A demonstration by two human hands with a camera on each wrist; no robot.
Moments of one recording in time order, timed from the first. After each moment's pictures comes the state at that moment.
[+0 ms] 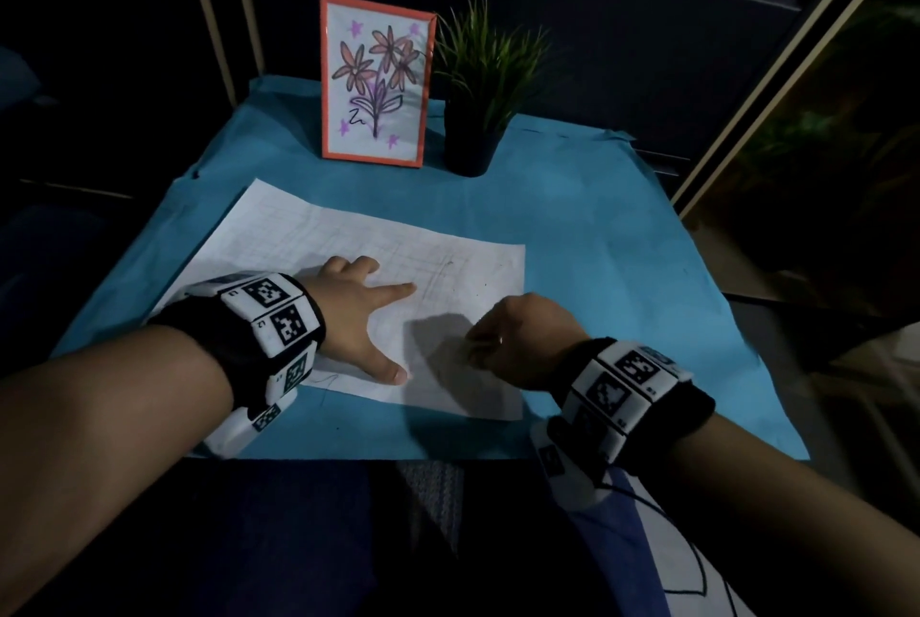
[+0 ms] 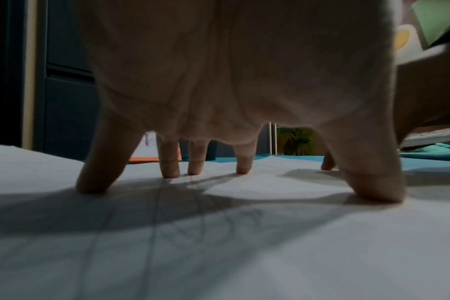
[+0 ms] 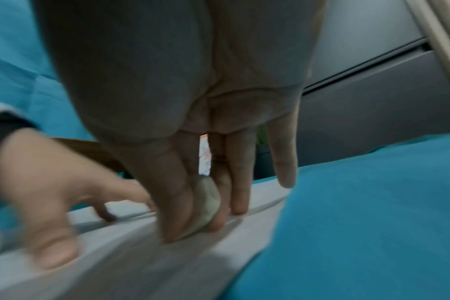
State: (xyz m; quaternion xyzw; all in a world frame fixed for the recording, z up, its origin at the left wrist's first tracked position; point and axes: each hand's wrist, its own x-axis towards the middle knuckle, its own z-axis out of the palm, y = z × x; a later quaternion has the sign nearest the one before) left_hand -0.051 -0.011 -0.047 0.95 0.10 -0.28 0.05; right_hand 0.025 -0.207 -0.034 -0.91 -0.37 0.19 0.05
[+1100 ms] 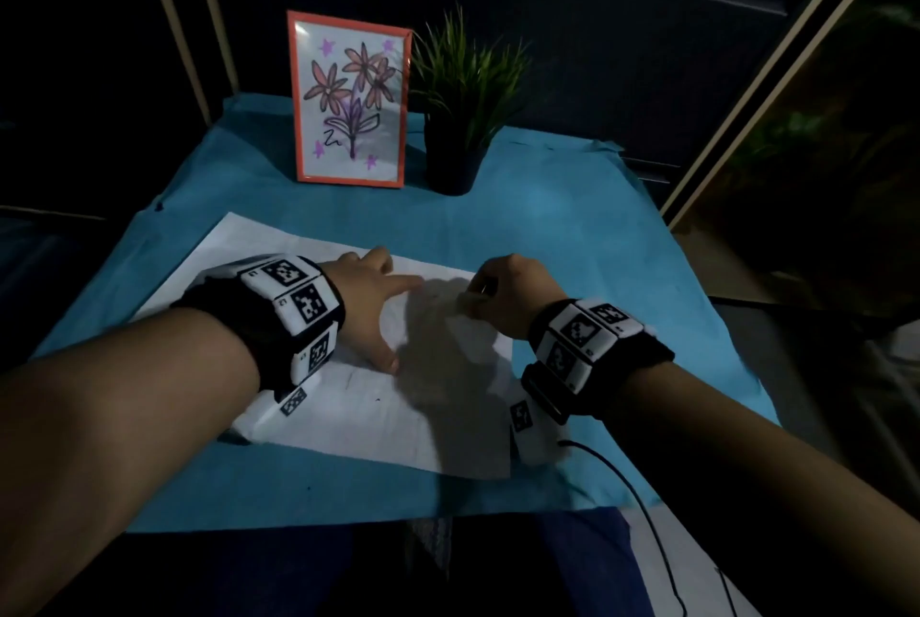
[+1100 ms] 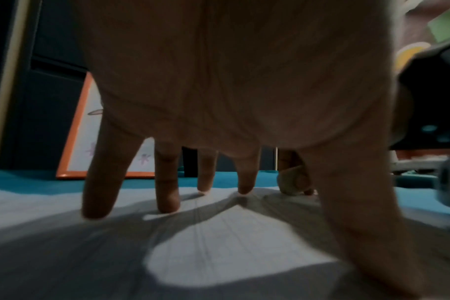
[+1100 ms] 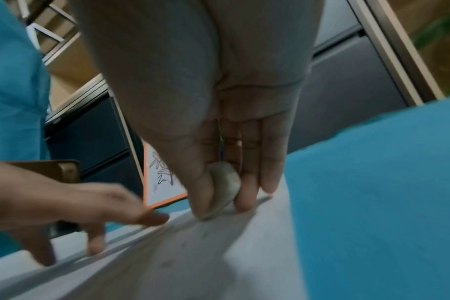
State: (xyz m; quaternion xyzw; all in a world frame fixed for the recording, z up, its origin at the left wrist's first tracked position) left_hand 0.003 -0.011 -0.030 0.96 0.06 -0.25 0.03; right_hand 0.101 -0.176 -0.043 -0.93 -0.30 0.13 0.18
